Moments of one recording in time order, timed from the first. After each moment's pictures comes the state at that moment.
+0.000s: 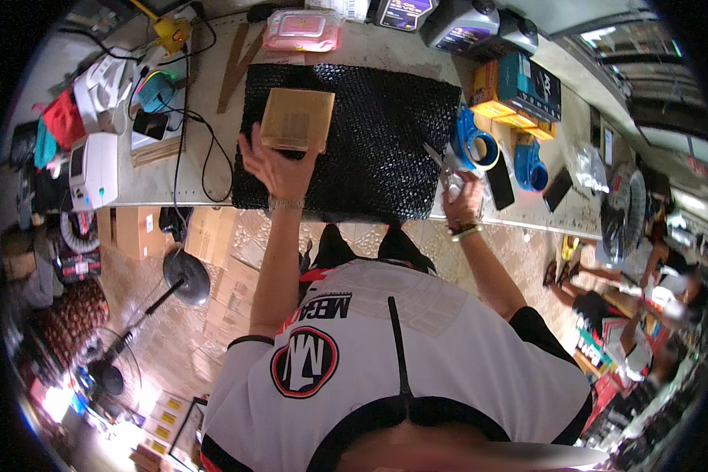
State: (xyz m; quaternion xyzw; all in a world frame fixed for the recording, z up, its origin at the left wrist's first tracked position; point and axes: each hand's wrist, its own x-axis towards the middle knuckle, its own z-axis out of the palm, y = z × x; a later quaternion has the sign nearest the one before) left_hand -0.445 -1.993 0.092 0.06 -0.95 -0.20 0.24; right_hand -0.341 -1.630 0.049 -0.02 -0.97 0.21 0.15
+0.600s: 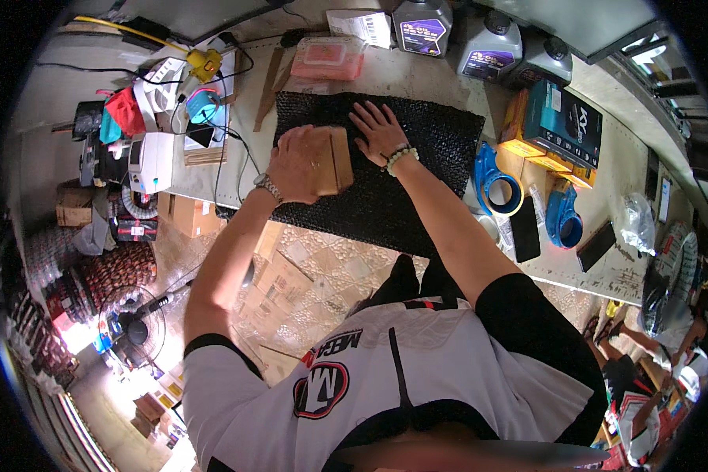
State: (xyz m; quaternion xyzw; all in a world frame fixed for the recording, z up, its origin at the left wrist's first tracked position) left_hand -0.511 -1.998 0.153 -0.24 -0.96 0.00 -0.15; right_hand -0.563 -1.774 0.017 0.29 -0.95 0.13 0.00
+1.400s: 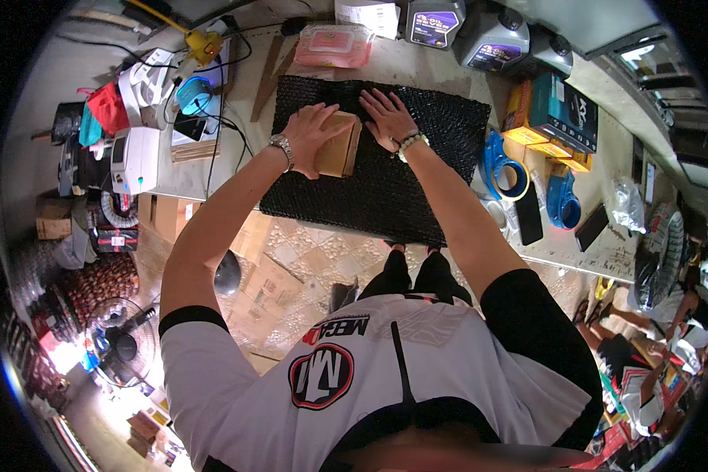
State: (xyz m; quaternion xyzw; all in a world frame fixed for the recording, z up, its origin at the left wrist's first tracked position) left_hand -0.547 -2.005 0.156 -0.37 -0.90 0.09 -0.19; right_hand -0.569 -1.783 0.020 0.27 -0.95 0.15 0.01
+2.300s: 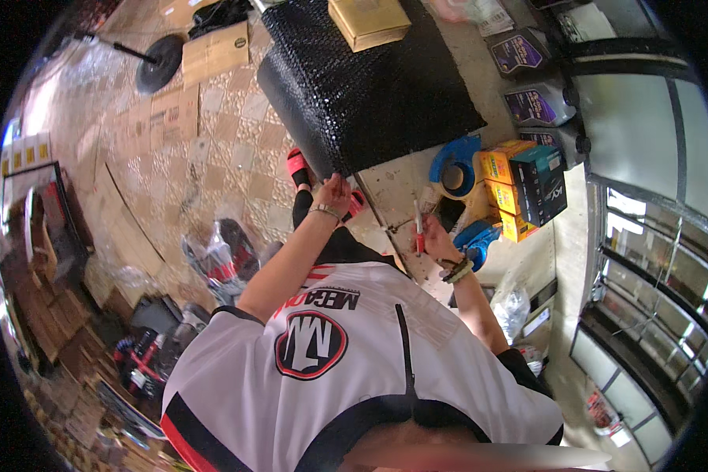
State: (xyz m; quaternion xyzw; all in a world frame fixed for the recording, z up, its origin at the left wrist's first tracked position) left_hand -0.230 -1.664 -0.058 -0.55 -0.20 0.77 -0.26; right_hand -0.372 -1.432 0.062 0.14 -0.63 0.51 -0.56
